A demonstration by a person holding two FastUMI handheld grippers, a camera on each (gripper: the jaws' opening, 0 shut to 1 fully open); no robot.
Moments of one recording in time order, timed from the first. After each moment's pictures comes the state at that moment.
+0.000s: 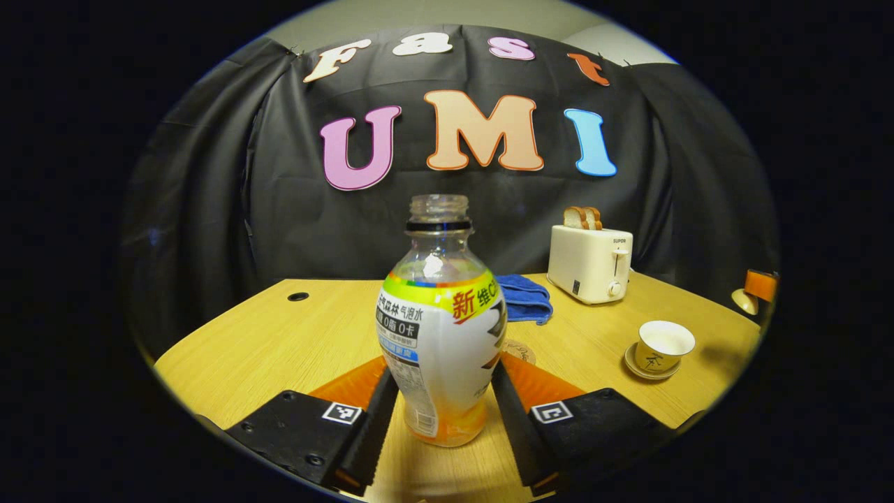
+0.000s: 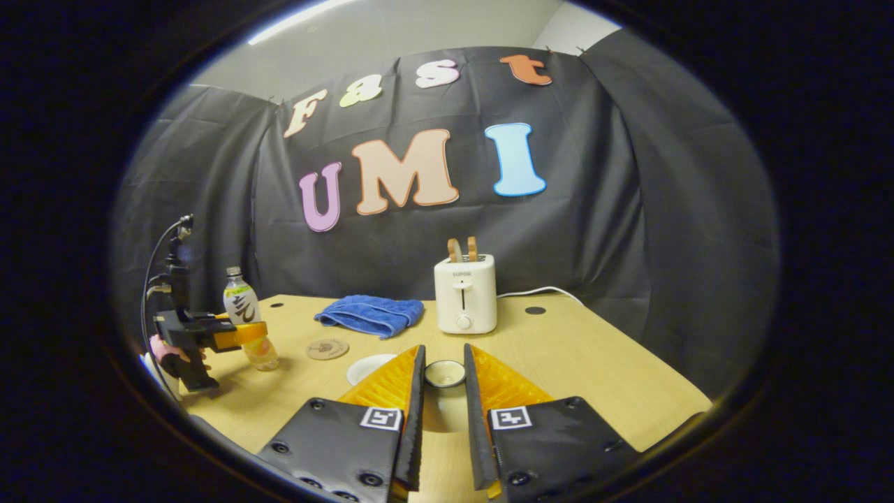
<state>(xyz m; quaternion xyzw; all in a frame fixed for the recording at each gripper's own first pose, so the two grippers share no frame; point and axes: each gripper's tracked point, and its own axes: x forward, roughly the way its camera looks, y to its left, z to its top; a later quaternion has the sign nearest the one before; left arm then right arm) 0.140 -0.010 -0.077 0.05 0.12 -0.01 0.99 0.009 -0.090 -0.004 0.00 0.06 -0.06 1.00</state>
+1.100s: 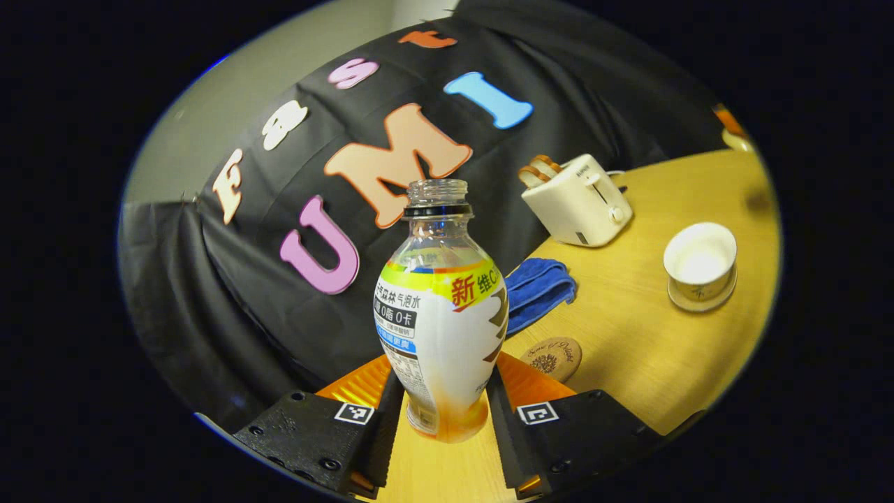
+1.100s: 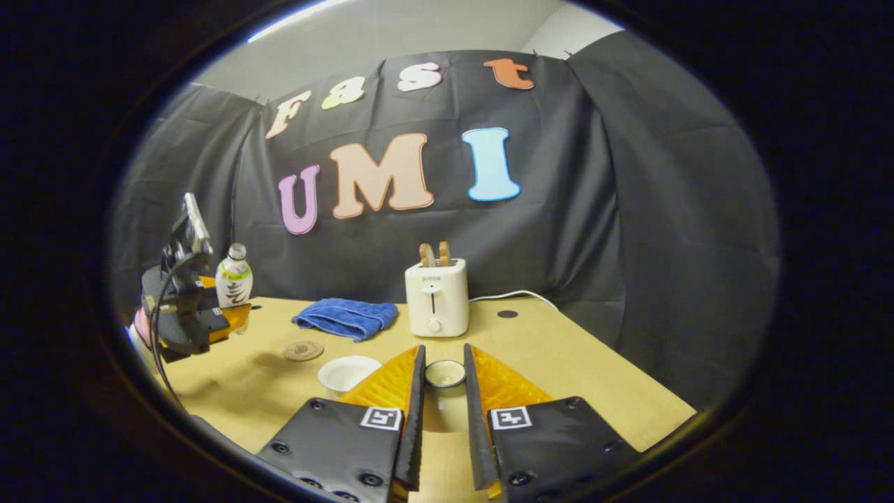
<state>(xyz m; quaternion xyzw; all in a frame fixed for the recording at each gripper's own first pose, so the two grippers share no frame) 0.168 -0.049 -0.030 0.43 0.08 -0.01 0.90 -0.003 -0.131 0.006 -0.01 0.05 -0.11 0.99</state>
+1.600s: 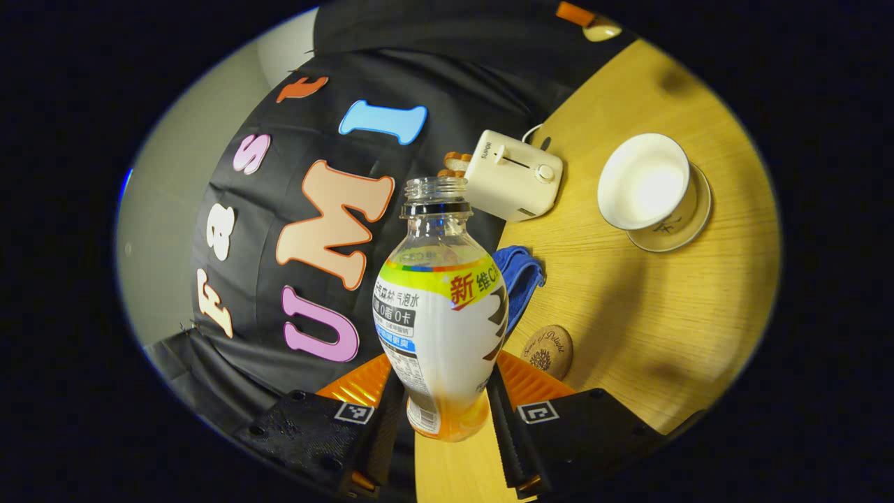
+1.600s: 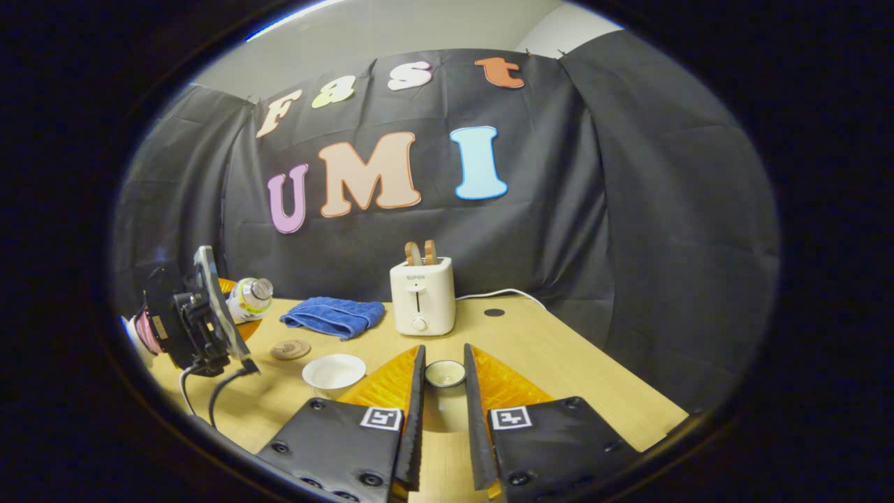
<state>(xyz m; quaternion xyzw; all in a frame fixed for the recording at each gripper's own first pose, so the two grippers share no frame) 0.177 -0.090 -0.048 0.62 0.07 -0.05 0.78 -0.008 -0.146 0.005 -0.01 0.06 -0.13 0.99</state>
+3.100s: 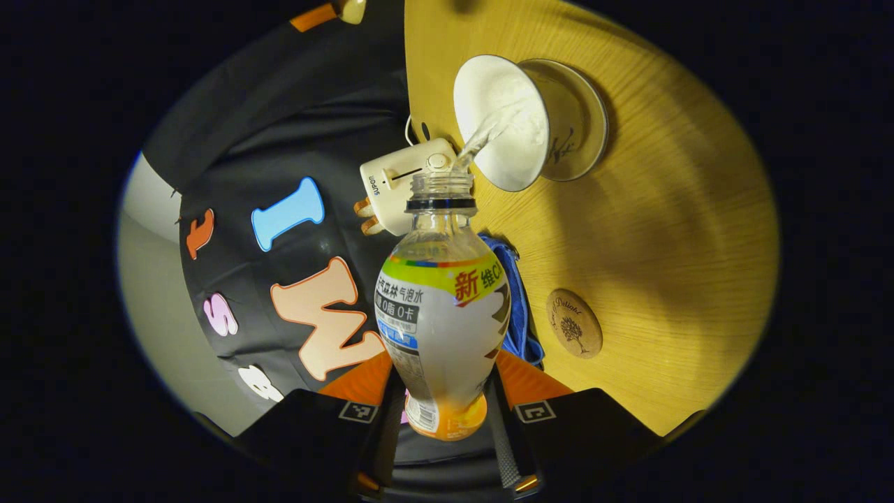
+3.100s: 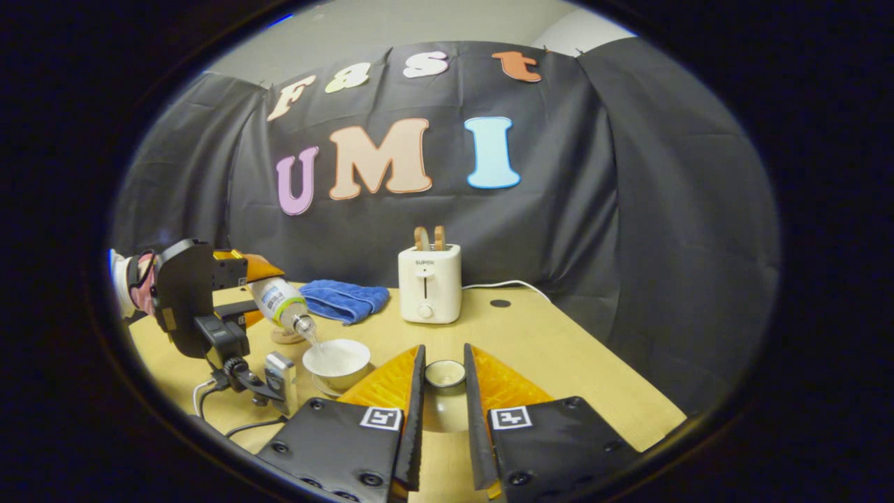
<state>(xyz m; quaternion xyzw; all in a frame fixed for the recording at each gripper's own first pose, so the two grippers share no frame) 0.184 -0.121 -0.053 0.85 0.06 -0.09 0.52 0.001 -0.134 -0.012 -0.03 0.08 -0.11 0.99</state>
